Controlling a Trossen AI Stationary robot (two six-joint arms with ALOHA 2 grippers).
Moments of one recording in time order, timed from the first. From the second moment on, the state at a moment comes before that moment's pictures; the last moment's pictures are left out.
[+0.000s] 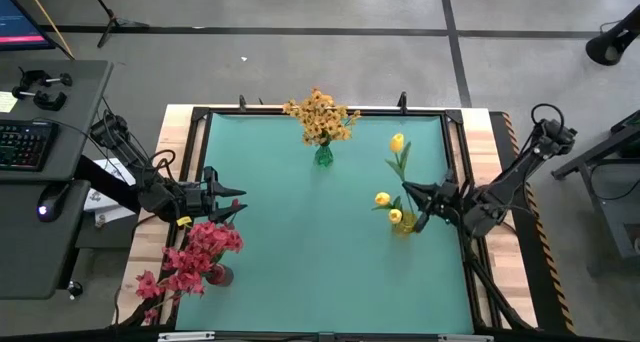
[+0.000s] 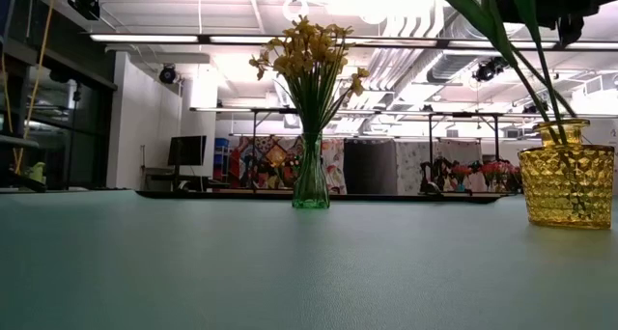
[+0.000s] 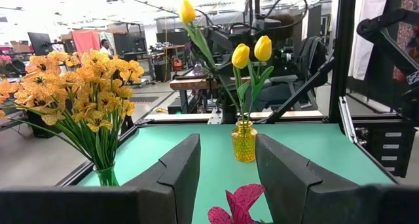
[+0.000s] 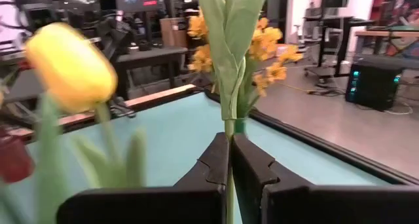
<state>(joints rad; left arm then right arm) -0.80 0.53 0.29 0.35 -0.95 0.16 0.75 0.80 0.43 0.13 1.33 0.31</state>
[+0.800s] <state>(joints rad) -0.80 0.53 0.29 0.35 -0.95 0.16 0.80 0.92 0.43 0.20 1.50 0.34</state>
